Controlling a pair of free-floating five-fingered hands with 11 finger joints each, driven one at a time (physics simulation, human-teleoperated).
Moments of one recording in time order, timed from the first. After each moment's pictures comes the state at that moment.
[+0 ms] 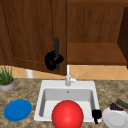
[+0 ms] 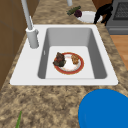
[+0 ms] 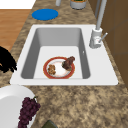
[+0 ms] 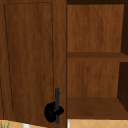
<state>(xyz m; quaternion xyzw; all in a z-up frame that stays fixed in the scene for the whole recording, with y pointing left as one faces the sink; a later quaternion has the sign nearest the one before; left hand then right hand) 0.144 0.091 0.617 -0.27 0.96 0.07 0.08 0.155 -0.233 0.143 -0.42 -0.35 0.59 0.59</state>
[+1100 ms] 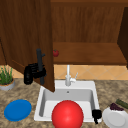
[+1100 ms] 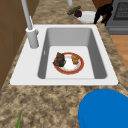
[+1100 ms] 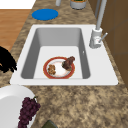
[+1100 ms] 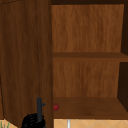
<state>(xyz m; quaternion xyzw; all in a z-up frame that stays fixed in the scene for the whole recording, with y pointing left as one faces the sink) 0.015 0.214 0.615 -0.10 0.99 0.01 0.08 0.155 -0.233 0.143 -0.42 -0.35 0.59 0.59</state>
